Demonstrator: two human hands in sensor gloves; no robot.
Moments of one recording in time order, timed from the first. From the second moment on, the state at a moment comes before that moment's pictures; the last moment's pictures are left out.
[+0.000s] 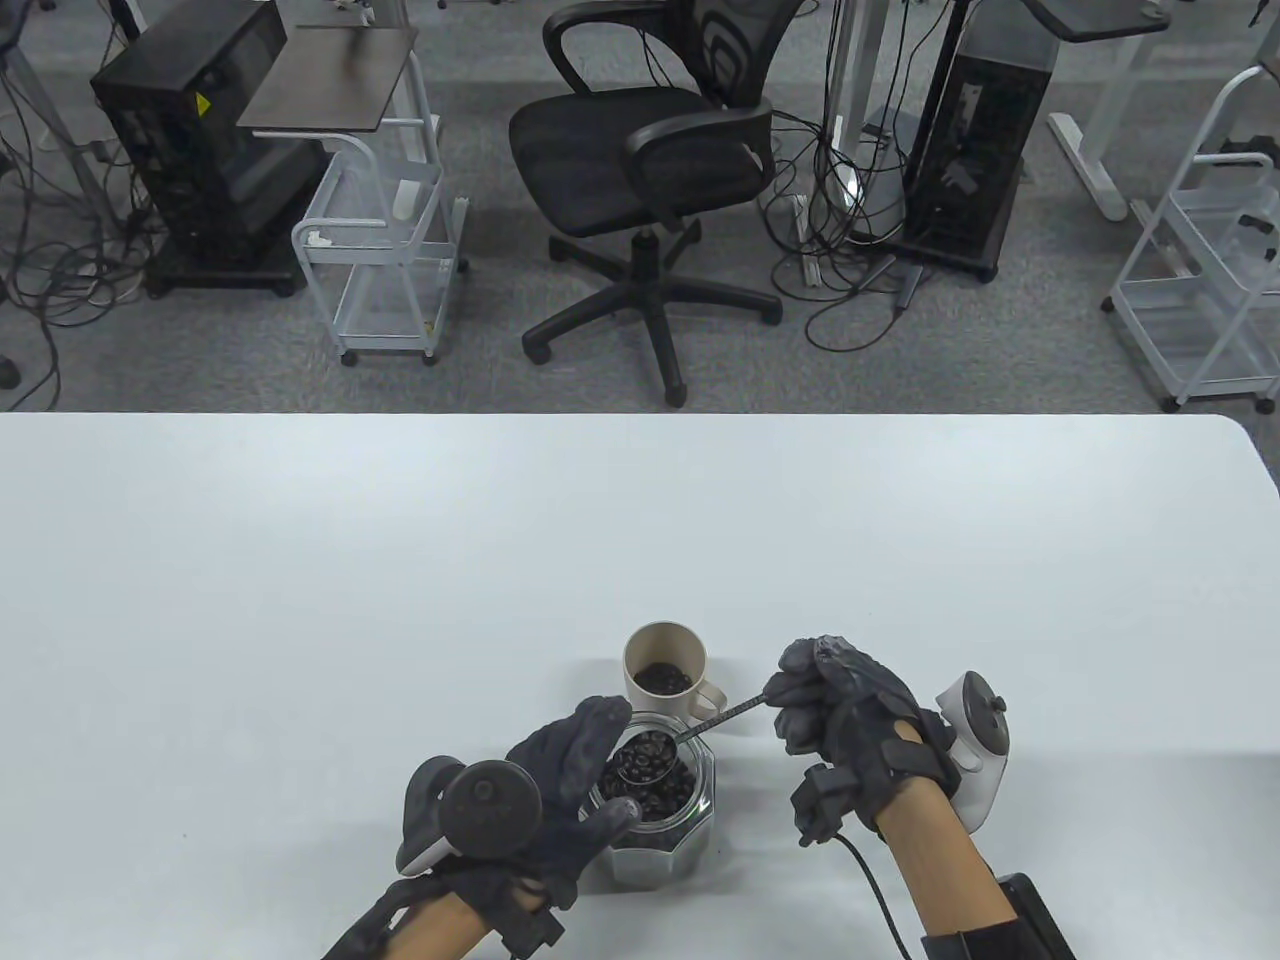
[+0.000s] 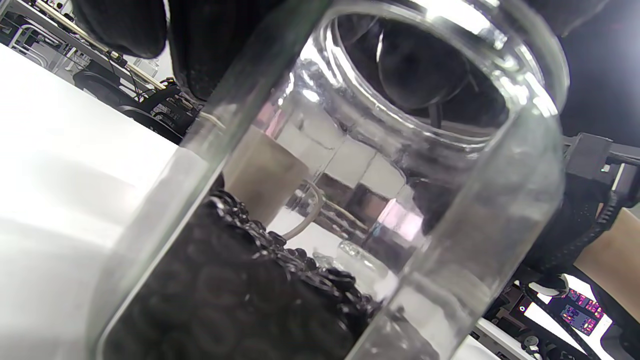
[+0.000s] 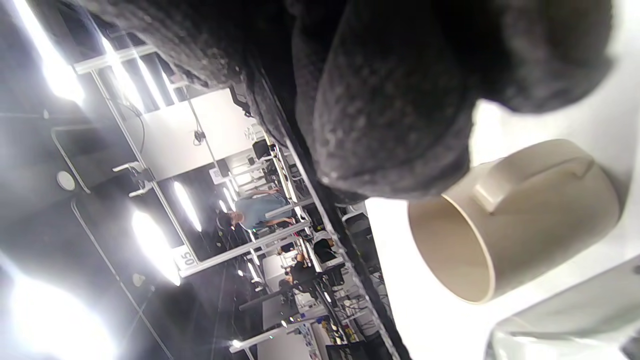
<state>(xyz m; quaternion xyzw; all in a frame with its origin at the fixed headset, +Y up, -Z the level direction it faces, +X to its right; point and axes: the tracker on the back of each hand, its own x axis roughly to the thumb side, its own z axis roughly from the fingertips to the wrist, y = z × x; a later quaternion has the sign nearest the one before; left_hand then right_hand) -0.149 -0.723 -0.245 0.01 -0.29 0.30 0.91 0.192 -0.749 -0.298 -0.09 0.09 0.55 0.83</state>
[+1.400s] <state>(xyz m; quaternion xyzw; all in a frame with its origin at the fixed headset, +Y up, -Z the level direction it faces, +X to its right) -0.149 -0.723 -0.245 0.01 -0.29 0.31 0.91 0.178 -0.726 -0.297 0.02 -0.07 0.72 0.69</state>
